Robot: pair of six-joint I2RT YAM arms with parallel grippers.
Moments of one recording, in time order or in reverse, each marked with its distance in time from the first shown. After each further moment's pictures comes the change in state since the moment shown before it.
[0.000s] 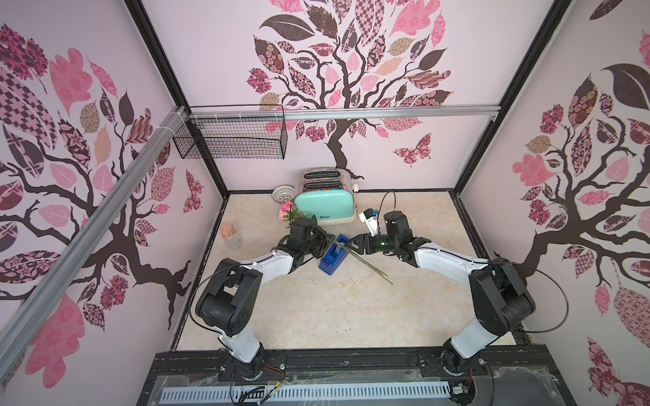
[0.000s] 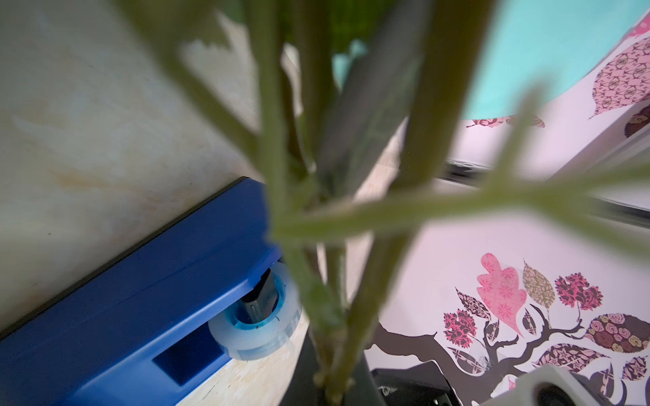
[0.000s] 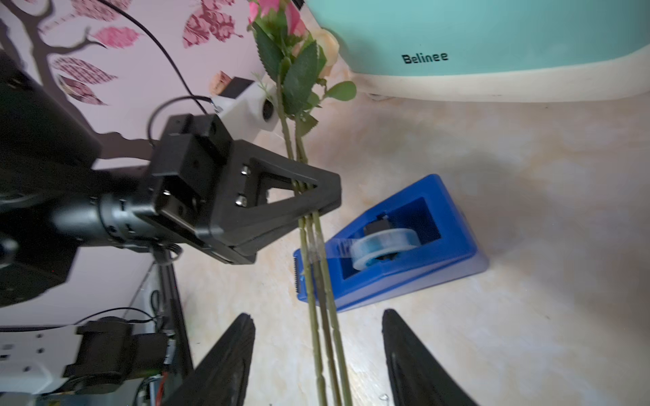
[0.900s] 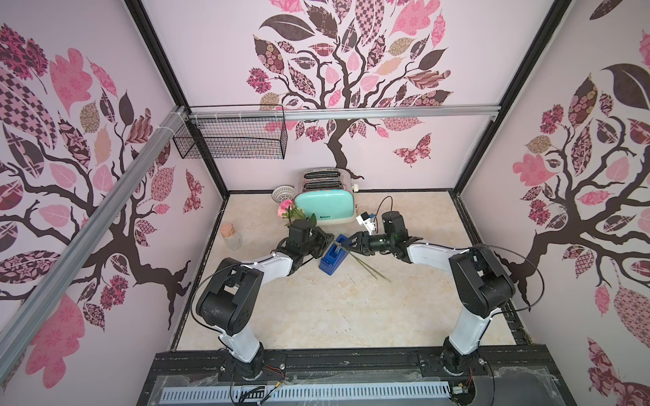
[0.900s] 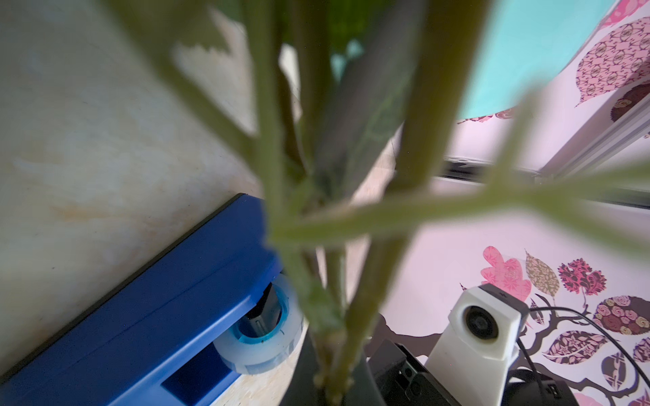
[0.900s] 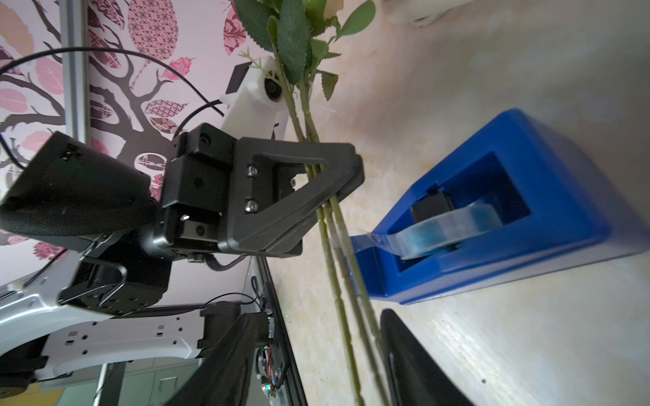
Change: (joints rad) left arm 0.006 0.006 -0.031 0.080 0.002 0.042; right arm -0.052 0.147 0.037 0.090 -0.198 0.227
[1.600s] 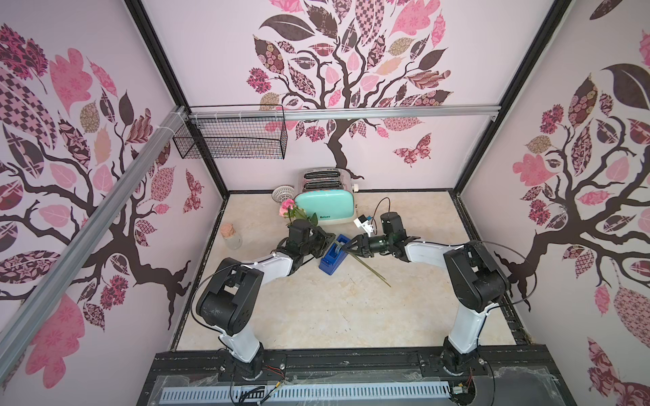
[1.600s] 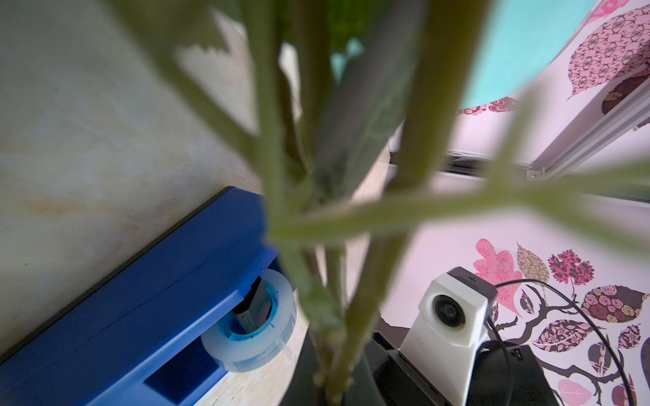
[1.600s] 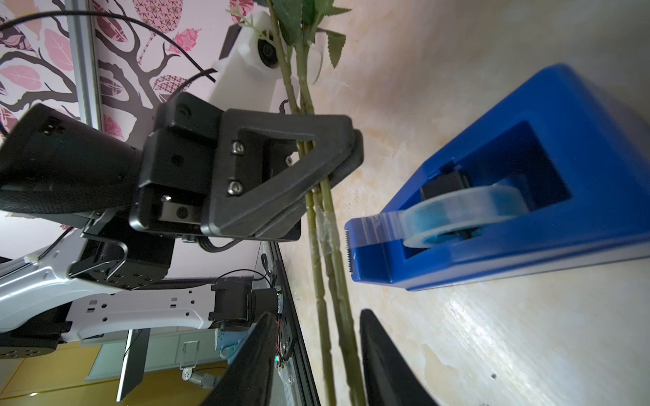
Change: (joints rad) left arm -0.001 0.001 0.000 0.012 0.017 -0.006; right arm -0.004 0.074 0.006 0.046 -0.145 0.020
